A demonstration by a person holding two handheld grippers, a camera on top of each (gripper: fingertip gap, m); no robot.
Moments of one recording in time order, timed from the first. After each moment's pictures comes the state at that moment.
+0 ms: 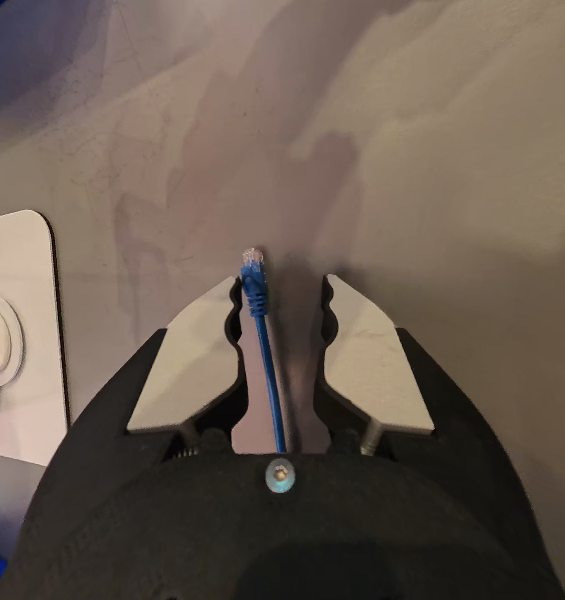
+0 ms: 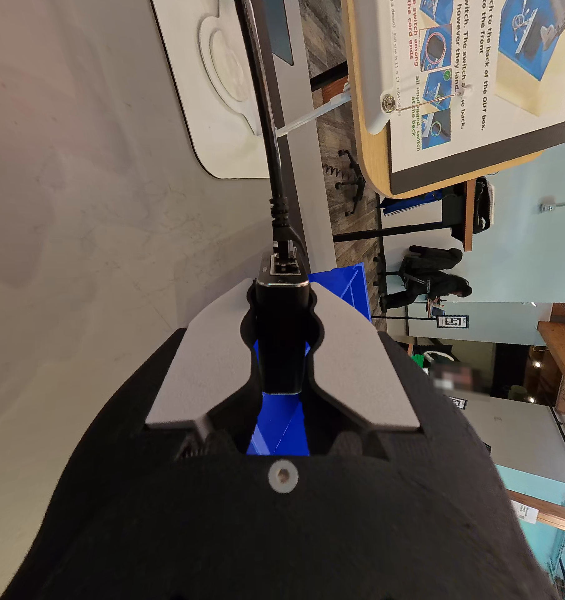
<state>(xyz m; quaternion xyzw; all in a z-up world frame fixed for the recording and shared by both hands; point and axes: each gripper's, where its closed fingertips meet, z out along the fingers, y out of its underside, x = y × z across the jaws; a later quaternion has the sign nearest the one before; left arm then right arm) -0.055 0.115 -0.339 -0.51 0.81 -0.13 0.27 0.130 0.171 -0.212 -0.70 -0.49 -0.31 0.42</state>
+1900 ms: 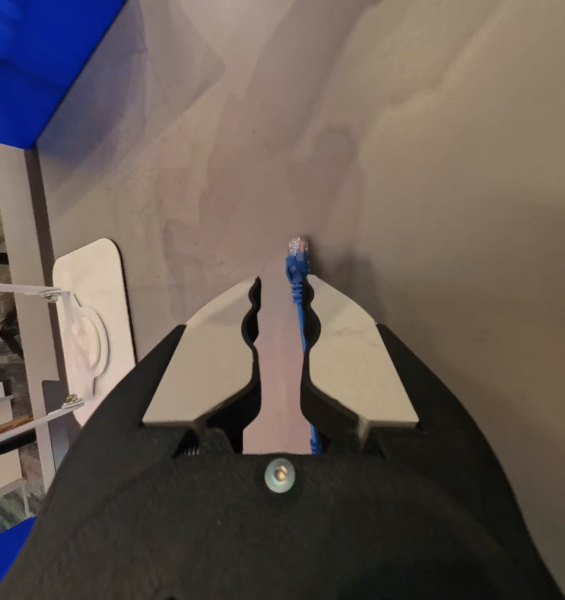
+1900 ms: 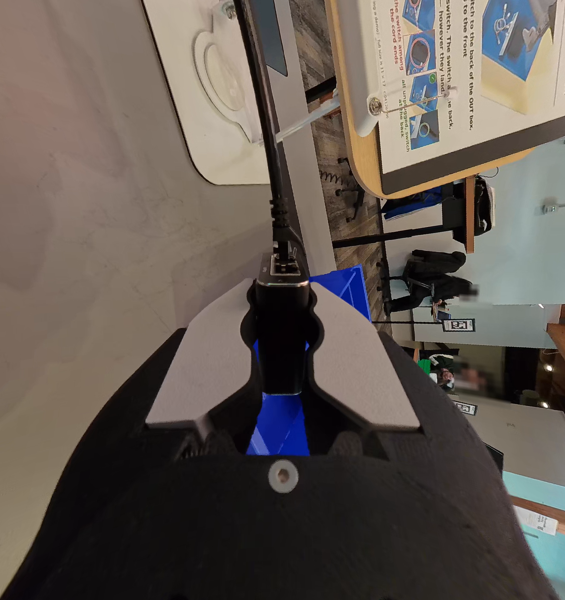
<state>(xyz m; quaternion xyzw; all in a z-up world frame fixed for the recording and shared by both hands) -0.061 0.116 -0.321 -0.45 0.83 -0.07 0.34 0.130 0.174 -0.205 -0.70 -0.48 -0.29 0.44</state>
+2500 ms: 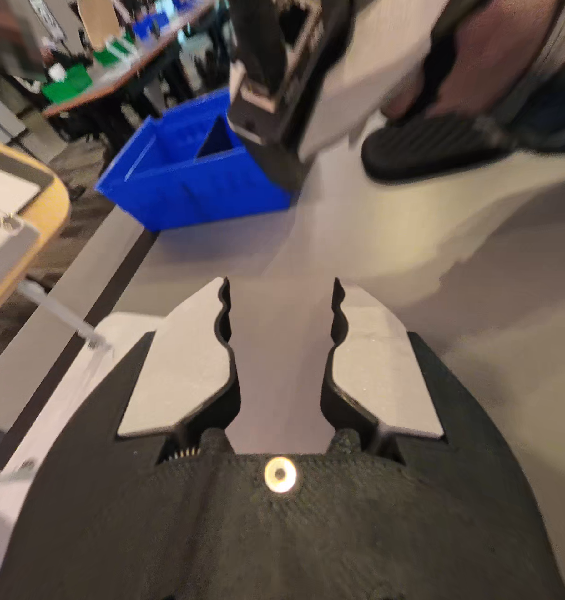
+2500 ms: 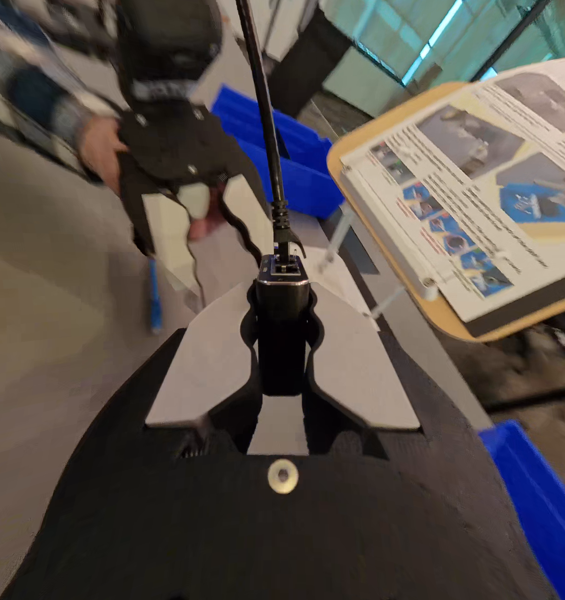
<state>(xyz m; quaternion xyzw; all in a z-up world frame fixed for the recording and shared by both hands) 0.013 0.142 -0.220 -0.52 0.65 -0.31 0.46 0.029 0.132 -0.155 -0.65 -0.48 0.09 0.59</state>
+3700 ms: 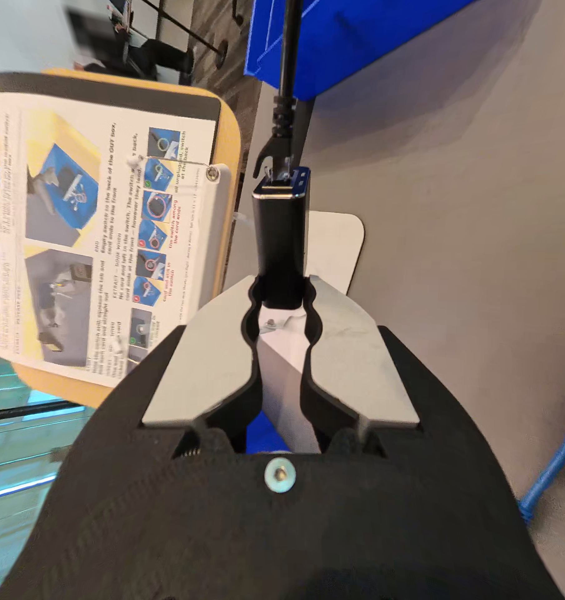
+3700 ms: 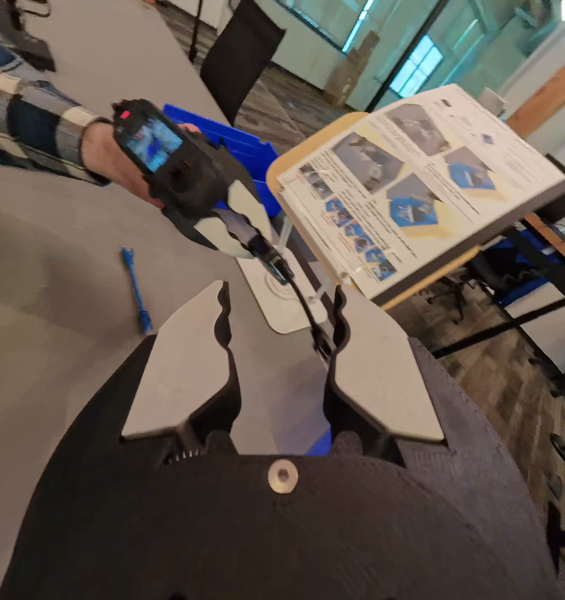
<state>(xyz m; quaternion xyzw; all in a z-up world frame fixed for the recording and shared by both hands) -0.017 0.235 -0.183 -0.54 0.67 0.11 0.50 0.060 0.090 -0.060 -0.68 -0.43 0.02 0.59</state>
